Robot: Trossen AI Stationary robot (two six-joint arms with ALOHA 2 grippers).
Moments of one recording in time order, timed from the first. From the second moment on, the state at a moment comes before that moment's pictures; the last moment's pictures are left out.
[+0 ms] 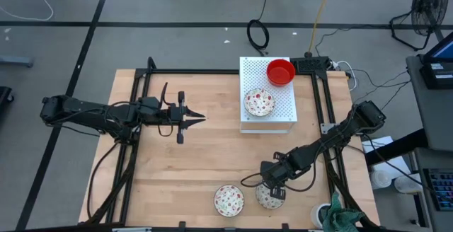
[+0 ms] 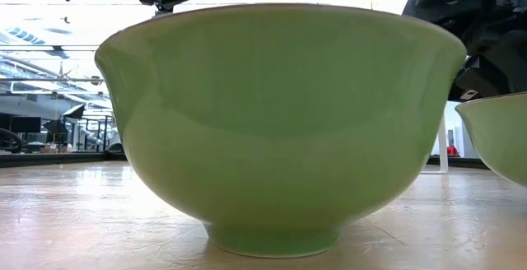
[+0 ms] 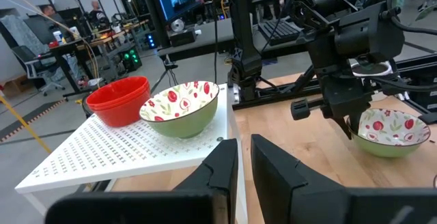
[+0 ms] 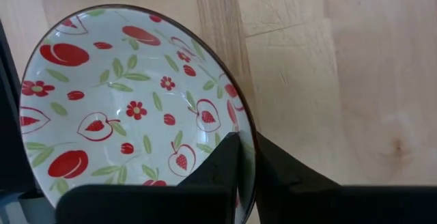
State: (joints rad) left arm 0.00 0.96 0.57 0.31 -0.03 0.23; right arm 0.53 1.64 0.96 -0.57 -0.08 0.77
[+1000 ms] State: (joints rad) left arm 0.00 0.96 0.57 0.31 -0.03 0.23; right arm 0.53 1.64 0.96 -0.57 -0.08 0.71
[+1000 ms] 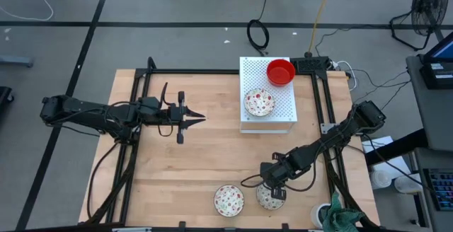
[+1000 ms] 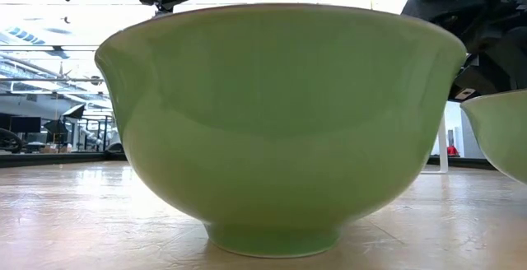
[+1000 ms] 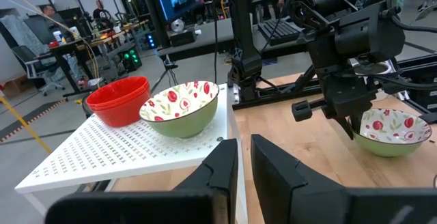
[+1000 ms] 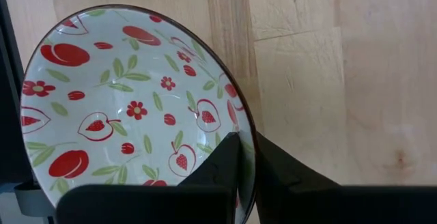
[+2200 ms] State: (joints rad) left arm 0.00 0.96 0.57 0.31 -0.03 0.23; right arm 0.49 1.45 0.96 -0.57 -0.08 0.61
